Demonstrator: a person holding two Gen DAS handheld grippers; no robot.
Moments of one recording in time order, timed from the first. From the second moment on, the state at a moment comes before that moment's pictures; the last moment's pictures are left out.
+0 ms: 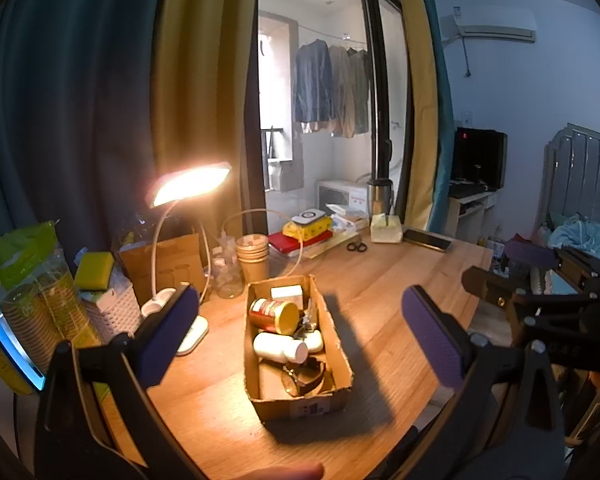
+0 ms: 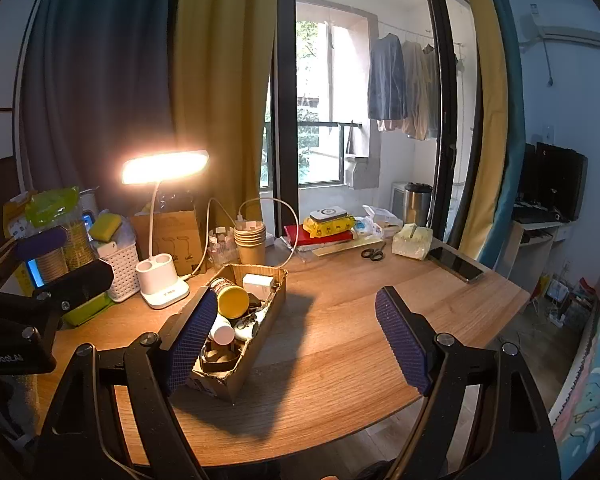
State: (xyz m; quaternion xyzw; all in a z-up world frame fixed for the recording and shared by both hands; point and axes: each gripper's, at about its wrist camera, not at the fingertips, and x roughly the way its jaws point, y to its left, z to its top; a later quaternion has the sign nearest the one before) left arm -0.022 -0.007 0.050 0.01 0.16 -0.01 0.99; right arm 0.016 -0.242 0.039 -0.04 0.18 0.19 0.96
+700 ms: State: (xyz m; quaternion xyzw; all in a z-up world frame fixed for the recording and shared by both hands) left arm -0.023 -0.009 0.049 0.01 0.17 -0.02 0.99; right arm 0.021 -0.244 0.037 -0.04 0.19 0.19 0.96
